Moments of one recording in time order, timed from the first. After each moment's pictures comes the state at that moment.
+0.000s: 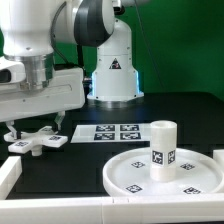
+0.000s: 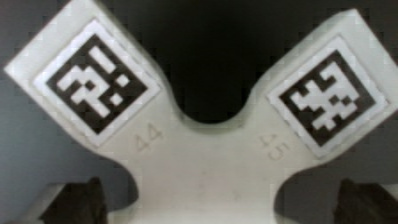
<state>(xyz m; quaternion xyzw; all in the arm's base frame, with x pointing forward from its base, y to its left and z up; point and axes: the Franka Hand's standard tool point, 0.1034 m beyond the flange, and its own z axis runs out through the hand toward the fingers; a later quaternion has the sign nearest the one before) 0.420 -0.191 0.037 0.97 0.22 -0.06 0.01</state>
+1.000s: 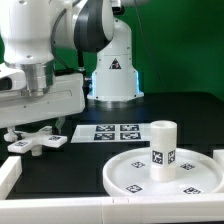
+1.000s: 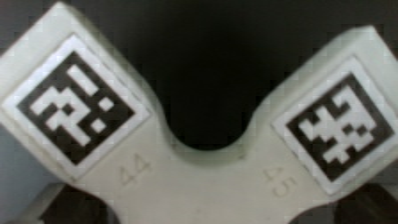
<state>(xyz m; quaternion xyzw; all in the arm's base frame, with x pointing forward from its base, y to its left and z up) 0.414 -0.191 0.024 0.97 0.22 -0.07 0.01</state>
